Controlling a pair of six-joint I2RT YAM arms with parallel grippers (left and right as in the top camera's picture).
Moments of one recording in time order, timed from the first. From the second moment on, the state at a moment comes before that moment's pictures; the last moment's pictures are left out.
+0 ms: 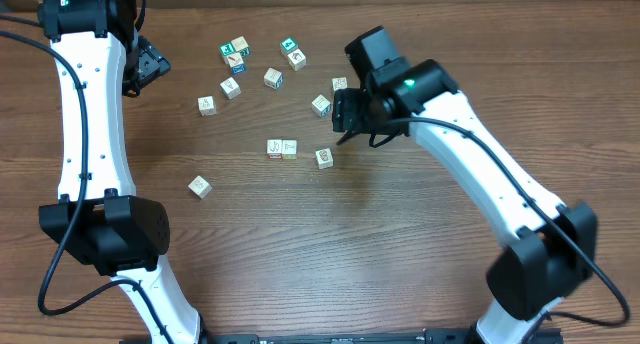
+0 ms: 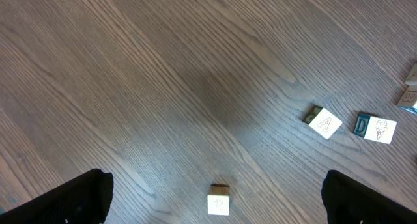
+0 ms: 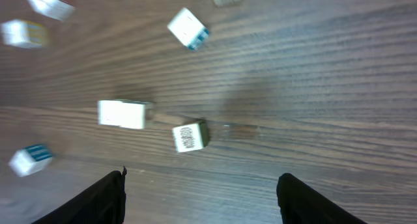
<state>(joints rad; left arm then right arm) 0.10 2.06 2.29 -1.59 -0.34 -0.69 0.51 1.86 1.70 -1.02 -0.03 0.53</state>
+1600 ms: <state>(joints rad) 0.10 2.06 2.29 -1.59 -0.34 -0.69 0.60 2.15 1.70 -1.00 -0.02 0.54</state>
